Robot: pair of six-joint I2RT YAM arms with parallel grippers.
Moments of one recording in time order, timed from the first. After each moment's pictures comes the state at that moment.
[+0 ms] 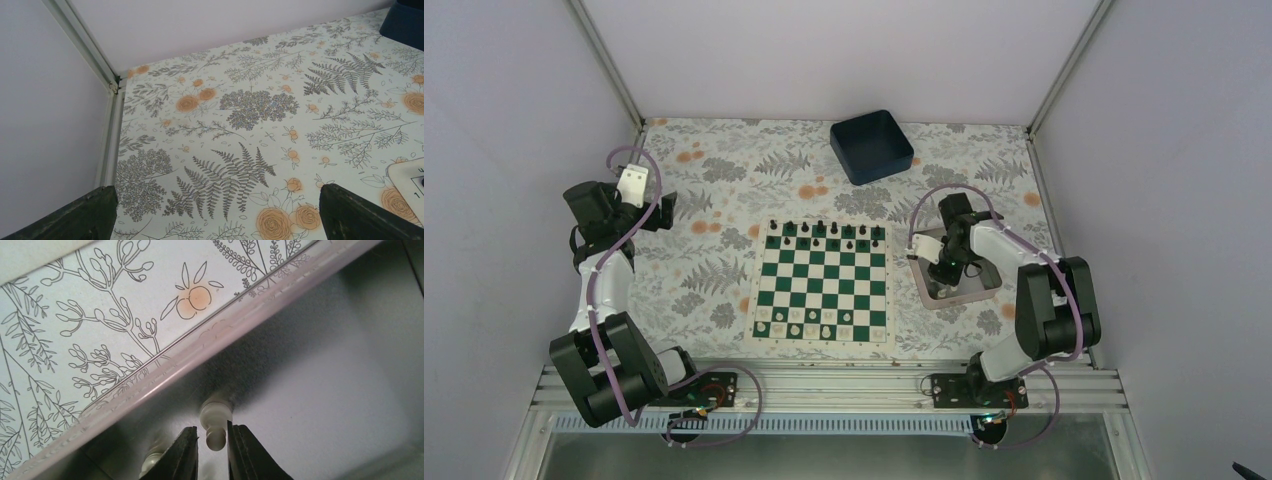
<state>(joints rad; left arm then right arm) 0.46 1.21 0.75 -0.04 0.51 0.40 0.21 1.54 0.89 -0.80 -0.11 -0.97</state>
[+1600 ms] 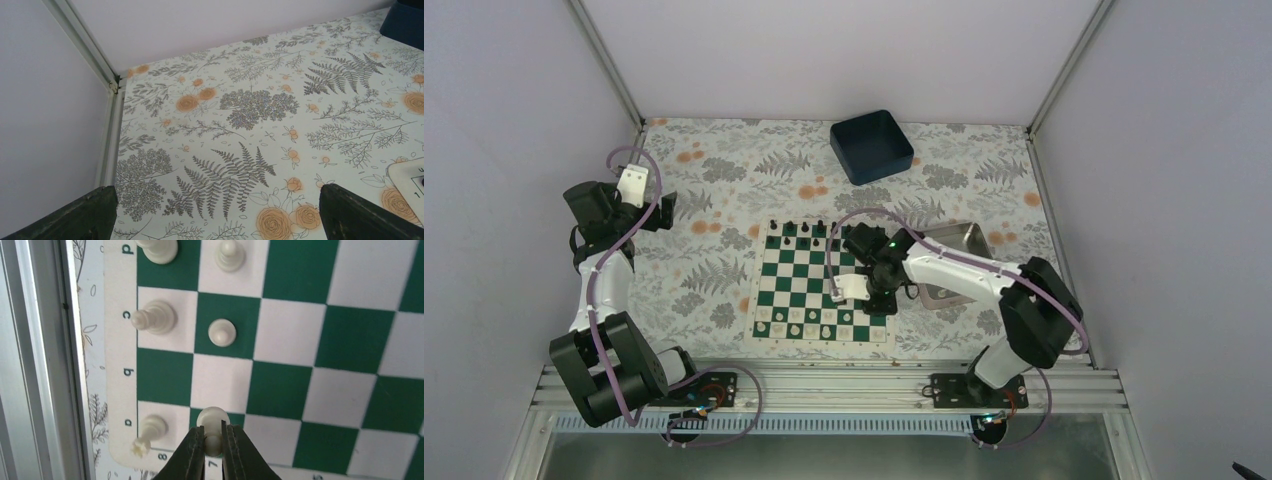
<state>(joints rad) 0.46 1.21 0.75 -0.04 0.51 0.40 0.86 1.56 1.03 -0.92 -0.18 -0.76</state>
